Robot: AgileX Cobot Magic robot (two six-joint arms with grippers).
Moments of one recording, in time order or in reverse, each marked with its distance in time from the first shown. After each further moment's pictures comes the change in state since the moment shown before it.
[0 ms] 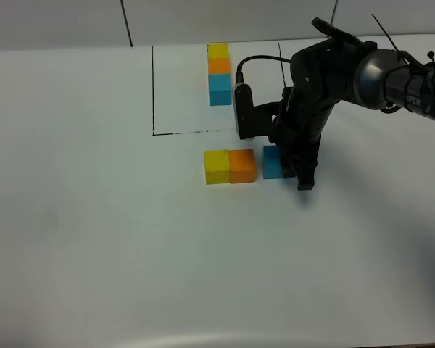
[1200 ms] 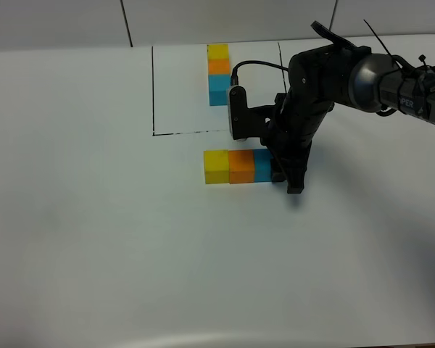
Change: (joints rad) left arm 0.000 0.000 0.000 0.000 0.000 0.000; right arm 0.000 0.022 -0.010 0.108 -0.023 -0.048
